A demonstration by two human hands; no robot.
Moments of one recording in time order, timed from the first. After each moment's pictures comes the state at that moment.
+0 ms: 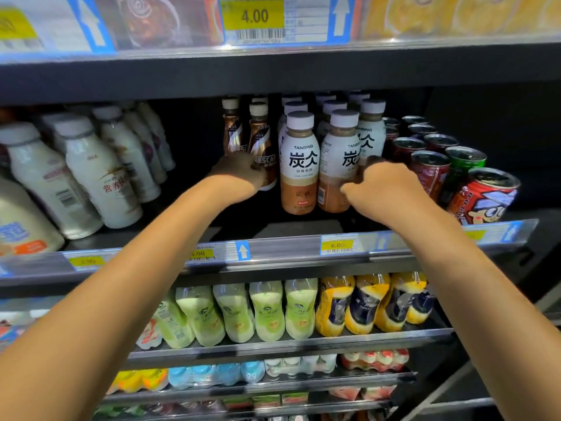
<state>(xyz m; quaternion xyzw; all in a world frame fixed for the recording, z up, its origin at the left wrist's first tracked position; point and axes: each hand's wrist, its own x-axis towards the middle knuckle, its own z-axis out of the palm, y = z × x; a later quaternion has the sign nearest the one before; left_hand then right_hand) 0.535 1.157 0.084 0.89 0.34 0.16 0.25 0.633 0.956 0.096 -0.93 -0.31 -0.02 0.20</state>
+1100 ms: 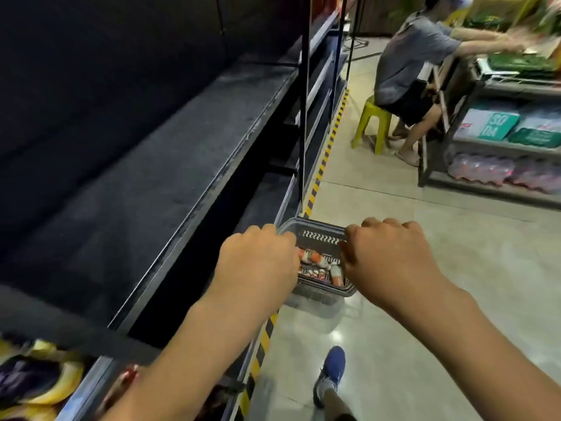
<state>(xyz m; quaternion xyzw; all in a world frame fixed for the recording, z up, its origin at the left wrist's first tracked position) 0.702 0.589 -0.055 0.93 -0.35 0.07 -0.03 0.632 0.439 -0.047 -0.99 0.16 0.01 -0.06</state>
